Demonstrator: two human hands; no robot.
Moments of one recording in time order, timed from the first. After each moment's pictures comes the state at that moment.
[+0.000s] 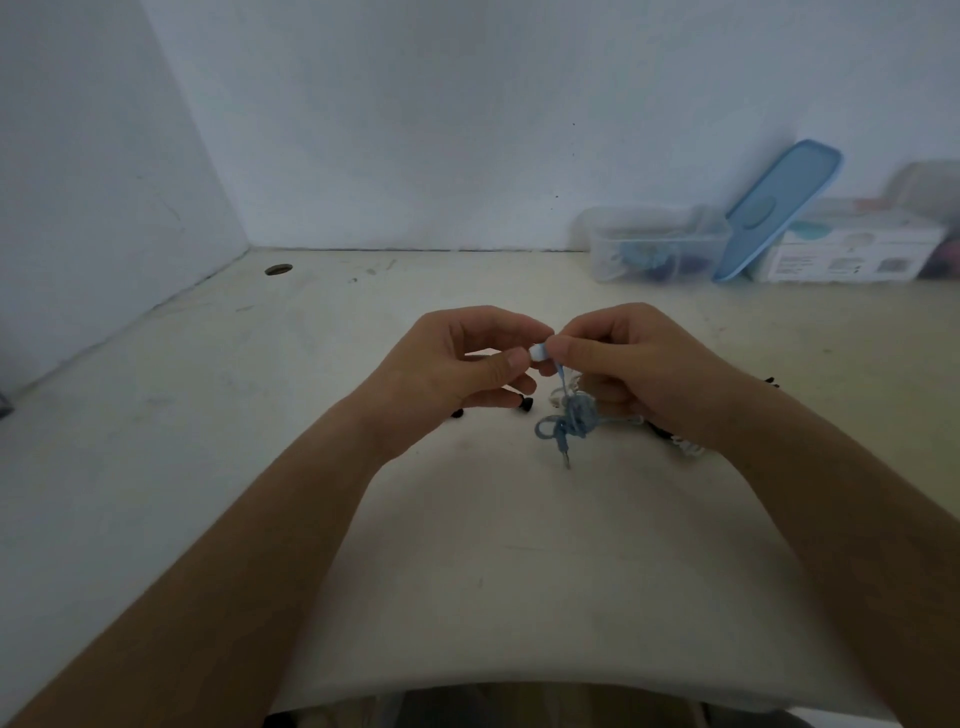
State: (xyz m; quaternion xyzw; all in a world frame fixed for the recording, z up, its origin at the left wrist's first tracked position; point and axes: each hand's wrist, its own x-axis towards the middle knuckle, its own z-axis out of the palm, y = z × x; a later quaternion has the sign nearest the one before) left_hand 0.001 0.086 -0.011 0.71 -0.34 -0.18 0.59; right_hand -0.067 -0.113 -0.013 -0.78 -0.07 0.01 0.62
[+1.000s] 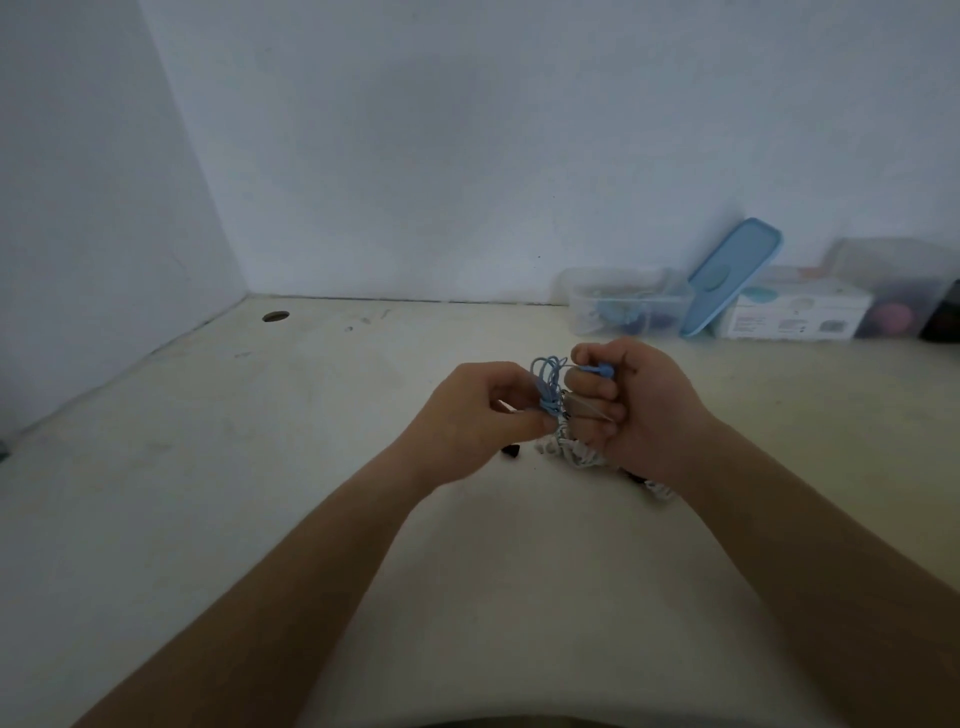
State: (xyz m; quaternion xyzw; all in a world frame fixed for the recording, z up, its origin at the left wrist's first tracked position) left_hand 0.002 0.057 -0.013 0.77 -0.36 -0.09 0.52; right_hand -0.049 -0.119 -0.017 -0.45 0.03 0.03 0.89
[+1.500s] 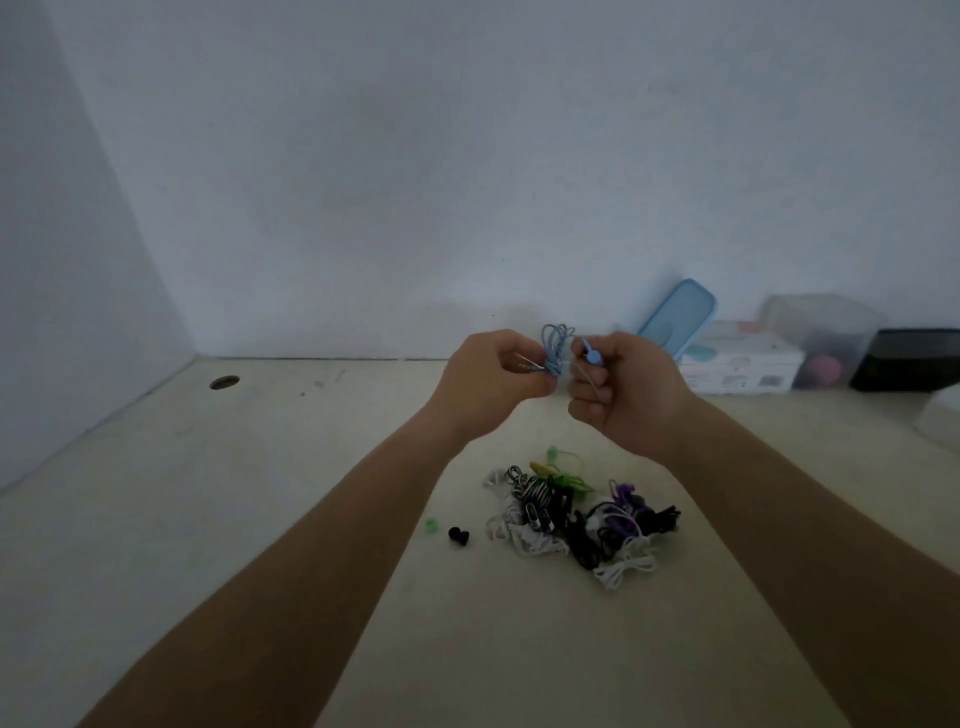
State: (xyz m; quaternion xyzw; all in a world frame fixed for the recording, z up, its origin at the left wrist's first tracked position) left_hand 0.058 -0.036 0.046 0.78 -0.33 -0.03 0.52; right_hand -0.014 -0.188 0.041 -0.49 0.07 -0.06 0.87
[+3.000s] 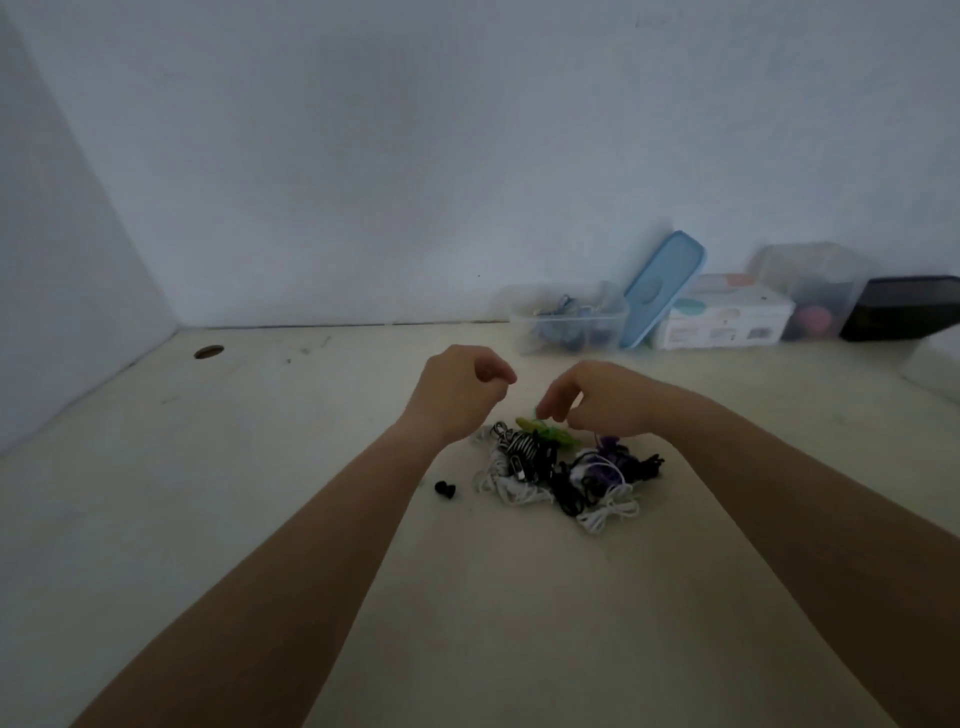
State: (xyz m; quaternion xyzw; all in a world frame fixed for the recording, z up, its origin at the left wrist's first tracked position) left_hand 0.063 -0.028 -0.007 0.87 -0.32 0.02 0.38; right_hand -0.027 -0.202 0.007 -0.97 0.04 0.06 0.24
